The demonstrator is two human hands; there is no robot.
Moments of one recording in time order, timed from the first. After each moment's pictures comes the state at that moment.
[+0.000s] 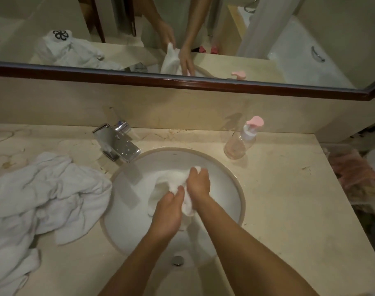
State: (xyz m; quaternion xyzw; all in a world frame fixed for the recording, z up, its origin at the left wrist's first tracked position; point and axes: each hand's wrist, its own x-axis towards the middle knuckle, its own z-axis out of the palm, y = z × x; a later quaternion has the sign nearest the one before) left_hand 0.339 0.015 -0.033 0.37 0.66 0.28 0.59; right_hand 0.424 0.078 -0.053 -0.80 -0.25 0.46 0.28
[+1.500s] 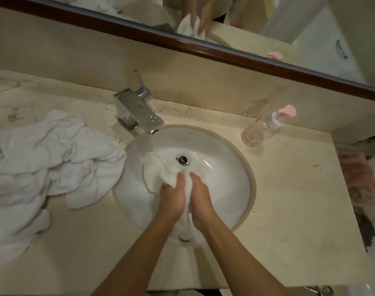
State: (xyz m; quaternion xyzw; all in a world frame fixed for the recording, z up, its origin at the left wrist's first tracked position) left_hand 0.313 0.001 -0.085 0.21 0.69 0.30 0.62; right_hand 0.383 0.007 -0.072 -0.71 -0.17 0.60 0.31
